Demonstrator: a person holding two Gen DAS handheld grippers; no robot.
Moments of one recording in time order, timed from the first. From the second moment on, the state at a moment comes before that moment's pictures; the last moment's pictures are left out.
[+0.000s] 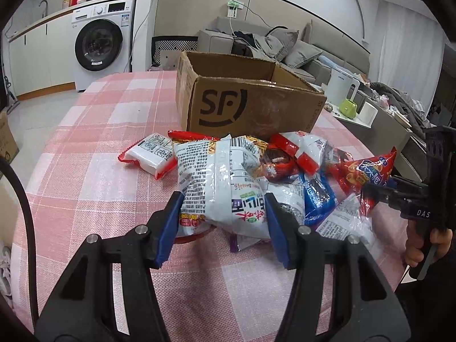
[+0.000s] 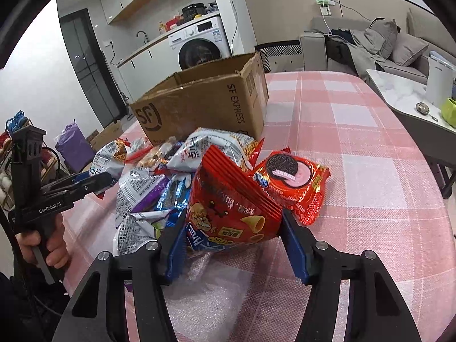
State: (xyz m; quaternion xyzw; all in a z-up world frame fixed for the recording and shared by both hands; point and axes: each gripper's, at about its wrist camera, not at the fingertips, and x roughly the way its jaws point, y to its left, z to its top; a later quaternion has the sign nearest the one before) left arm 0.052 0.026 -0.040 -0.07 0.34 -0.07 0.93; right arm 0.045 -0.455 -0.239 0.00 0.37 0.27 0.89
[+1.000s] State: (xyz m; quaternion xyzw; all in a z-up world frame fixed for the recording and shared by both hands) left arm 0.030 0.009 0.030 -0.05 0.27 -0.07 0.96; right arm 0.049 -0.439 -0.188 0.01 0.32 0.27 0.91
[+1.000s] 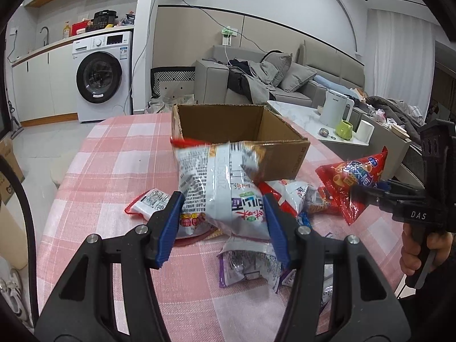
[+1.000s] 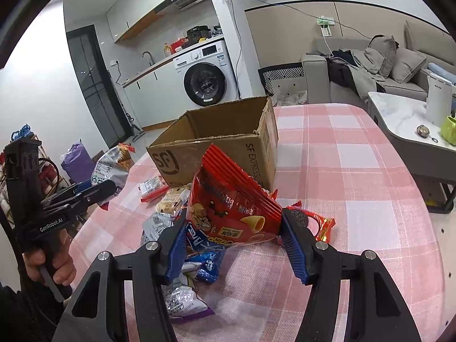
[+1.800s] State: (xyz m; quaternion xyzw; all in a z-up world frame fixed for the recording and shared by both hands) left arm 0.065 0.017 -0.041 -0.07 0.41 -0.09 0.90; right arm 0.055 -0.424 -0.190 0.00 0.33 0.28 0.90
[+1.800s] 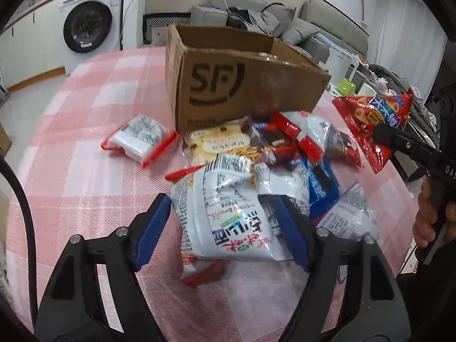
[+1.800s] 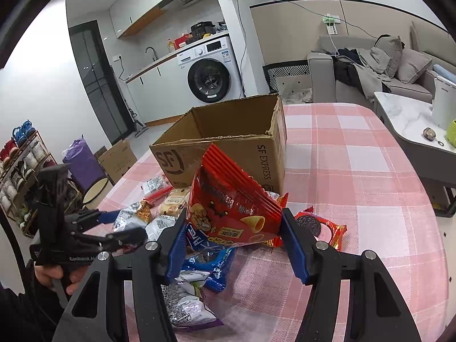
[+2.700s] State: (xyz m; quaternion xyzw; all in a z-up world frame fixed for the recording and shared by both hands) left arm 0.062 0.011 0.034 -0.08 0.32 -0.11 0.94; right arm 0.056 -0.406 -0.182 -0.03 0.31 0.29 0.90
